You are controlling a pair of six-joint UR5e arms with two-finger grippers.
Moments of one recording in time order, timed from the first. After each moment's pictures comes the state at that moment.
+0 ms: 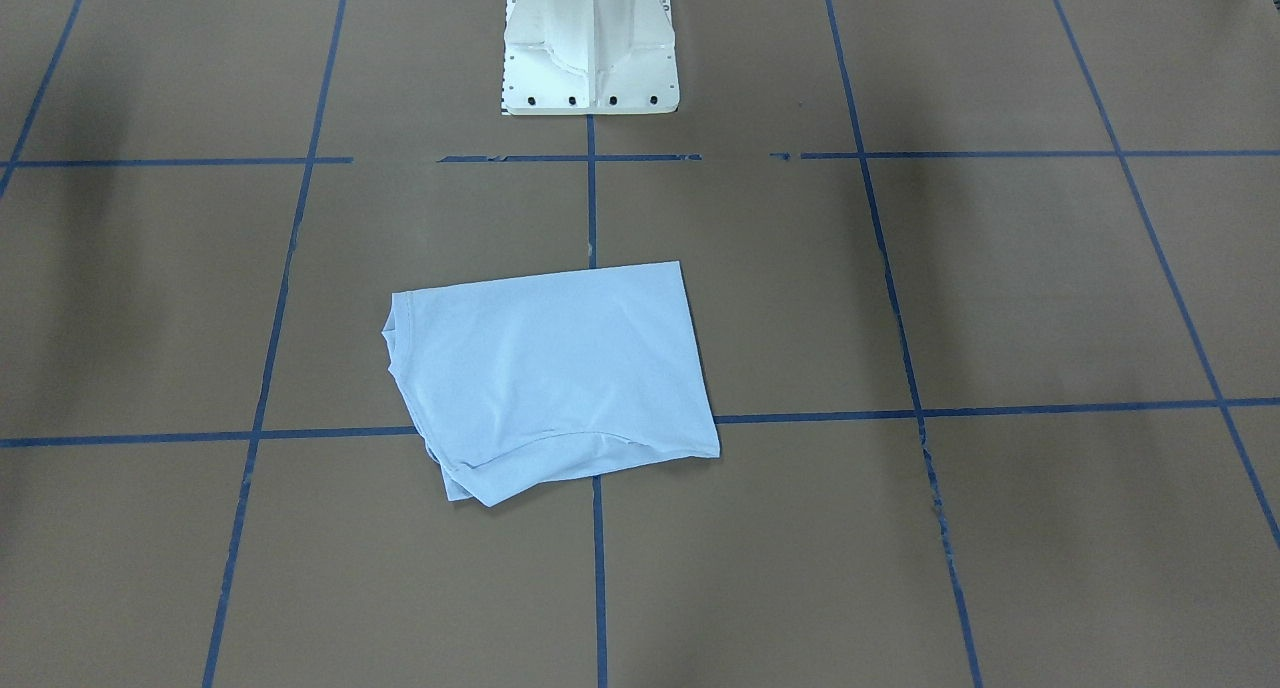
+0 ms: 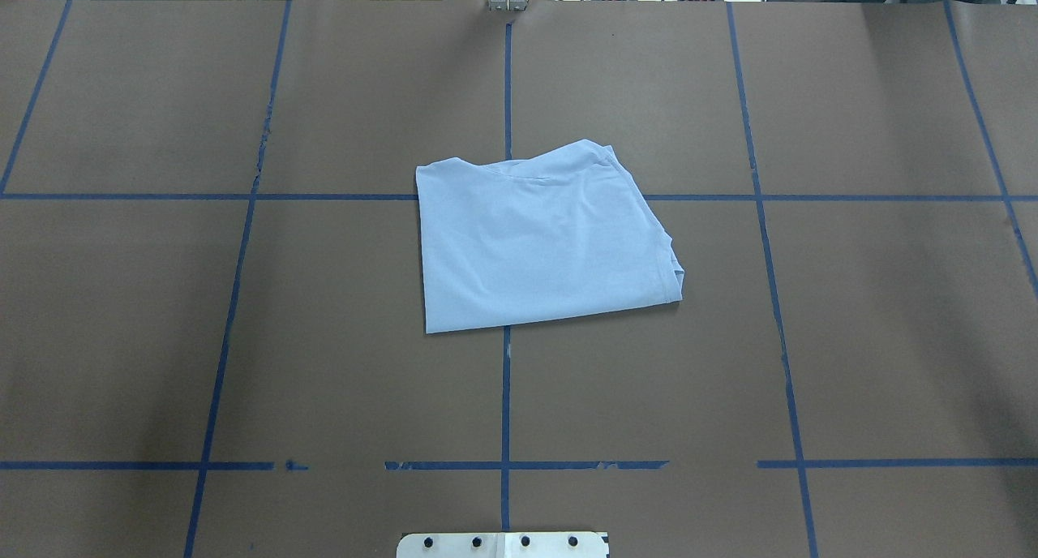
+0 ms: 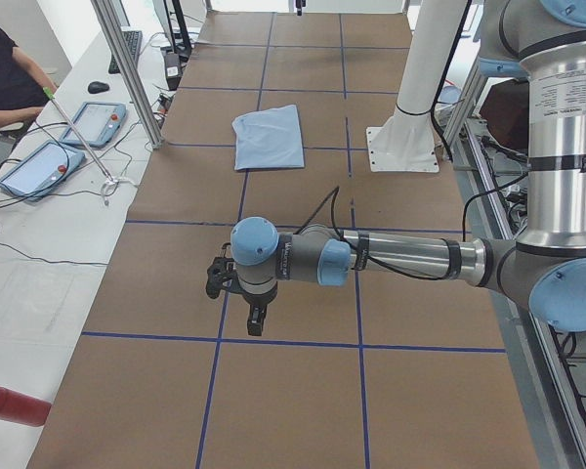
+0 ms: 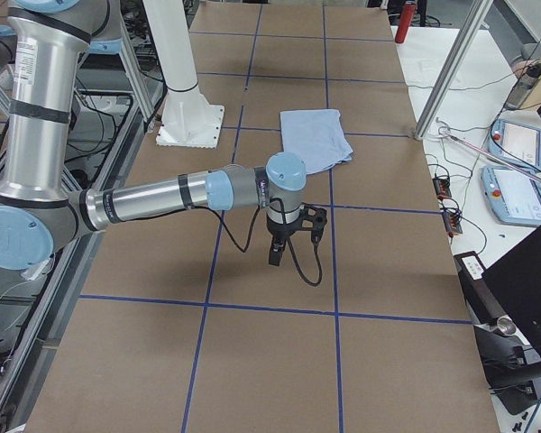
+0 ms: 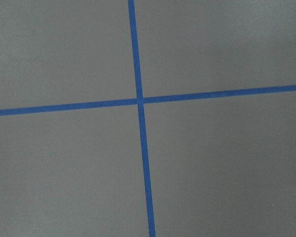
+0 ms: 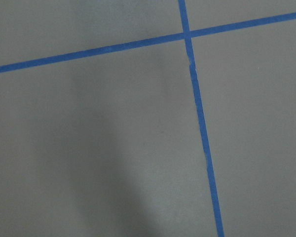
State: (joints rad) left arm -1.55 -1.45 -1.74 -1.60 -2.39 0.06; right arm 1.40 -1.77 1.96 -1.65 2.31 0.37
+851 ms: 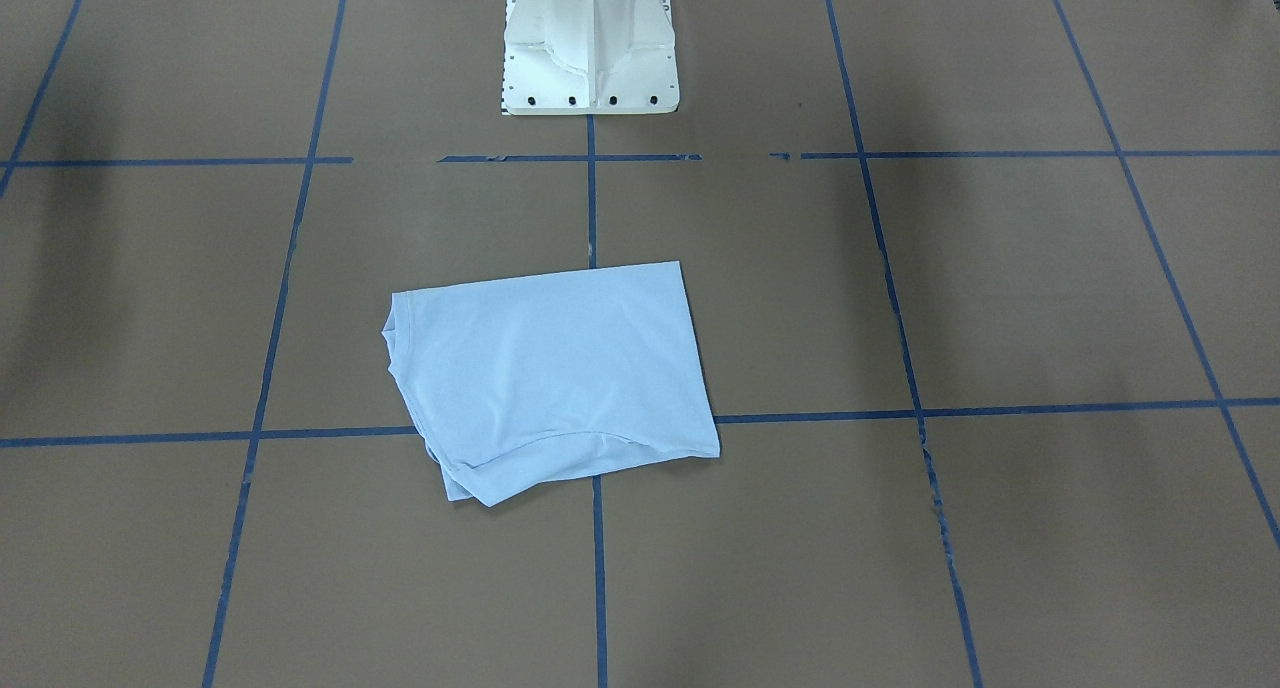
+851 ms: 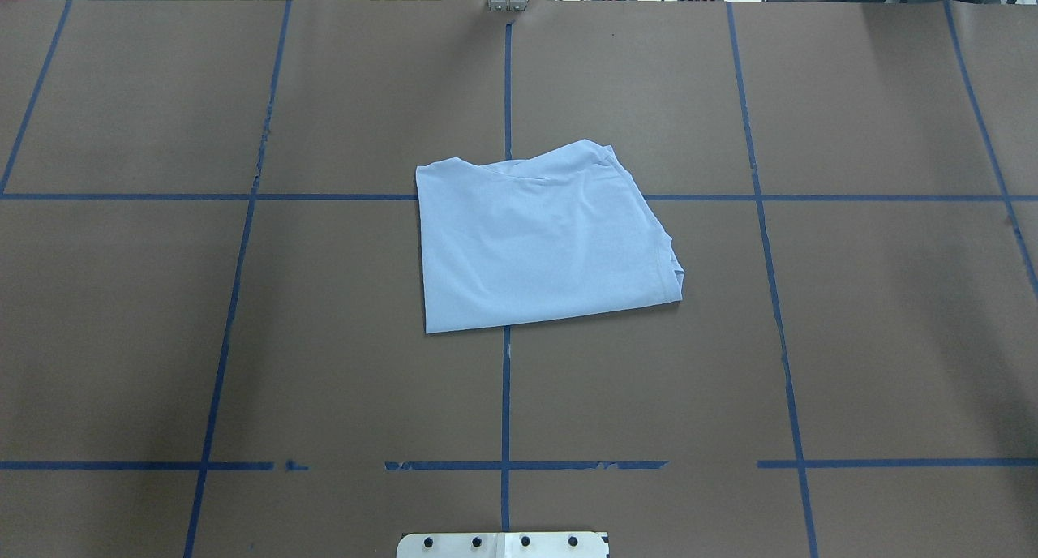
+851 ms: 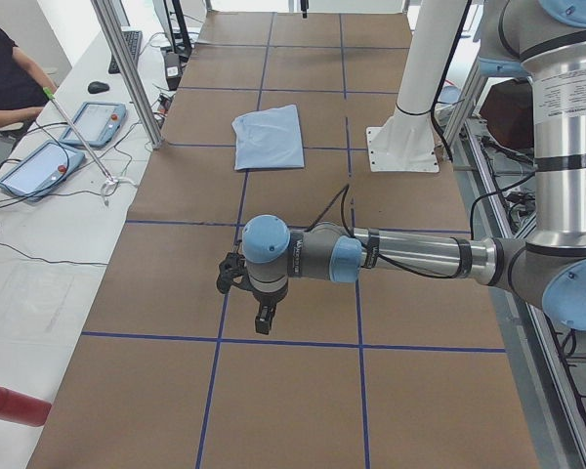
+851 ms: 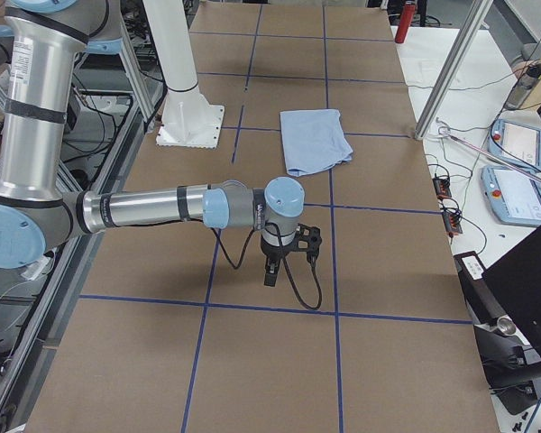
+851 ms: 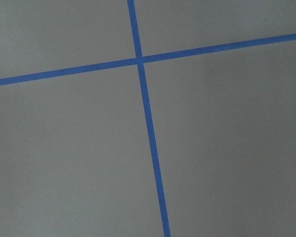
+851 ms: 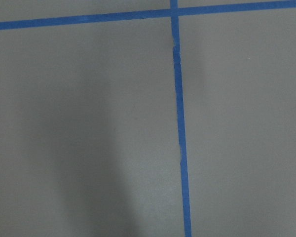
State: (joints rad) left arm -1.54 -1.44 -1.79 -1.59 -2.39 0.10; right arm 1.42 -1.78 1.88 -1.65 2.32 0.22
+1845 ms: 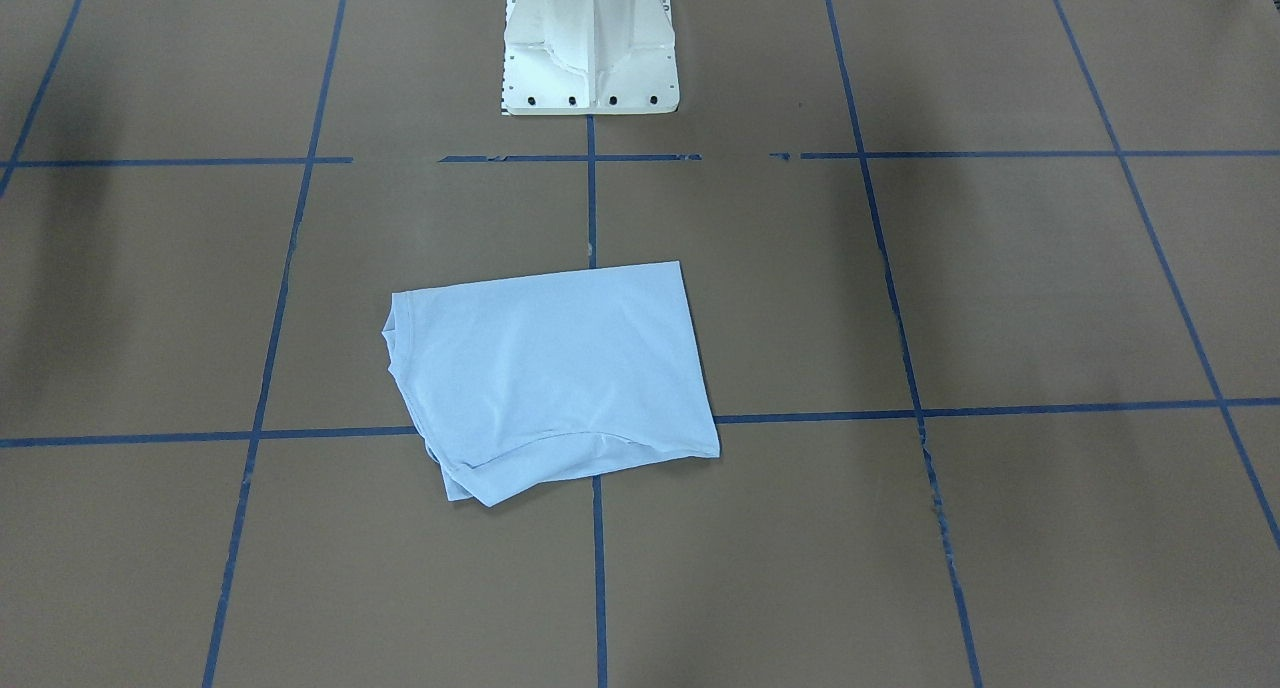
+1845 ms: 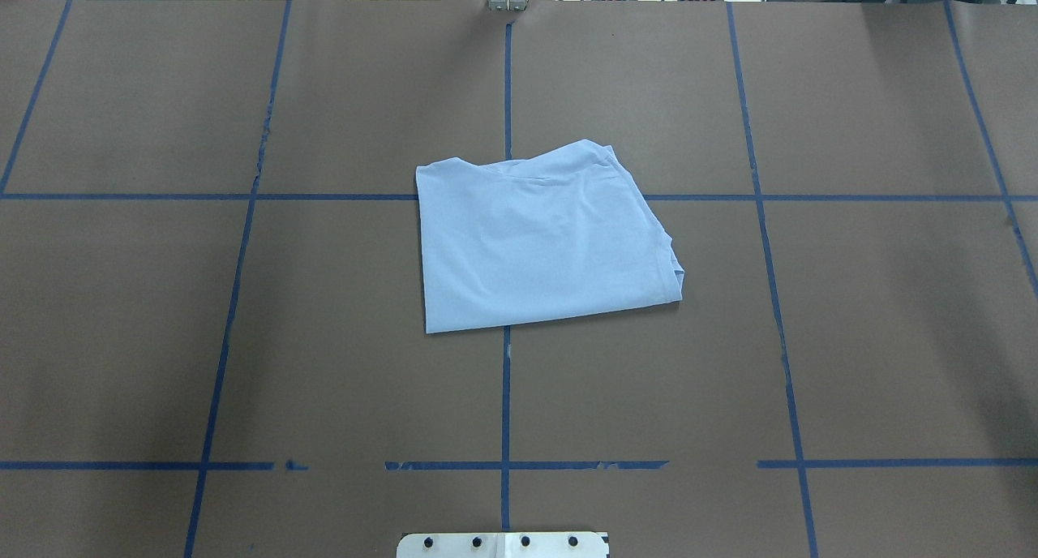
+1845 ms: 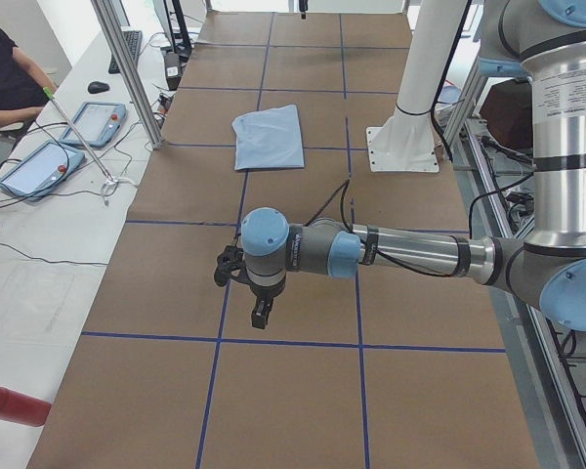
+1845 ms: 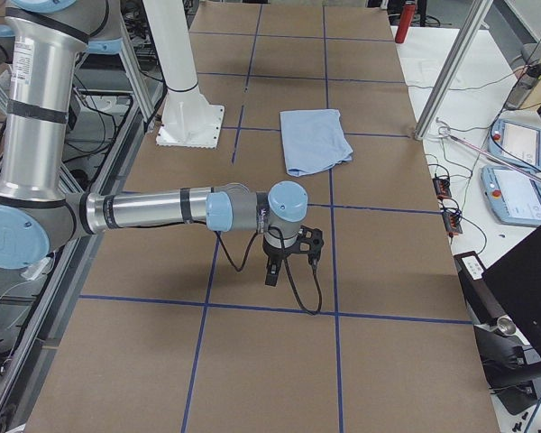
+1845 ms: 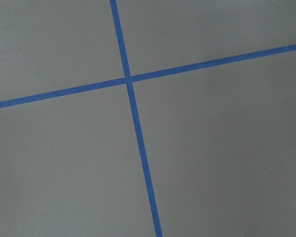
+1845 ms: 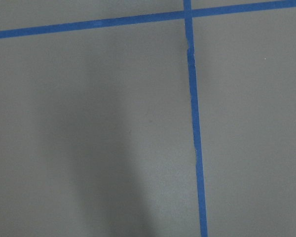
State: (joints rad) left arm -1.54 -1.44 -1.80 -1.59 -2.39 0.10; right arm 1.43 -1.77 1.88 -1.65 2.36 0.24
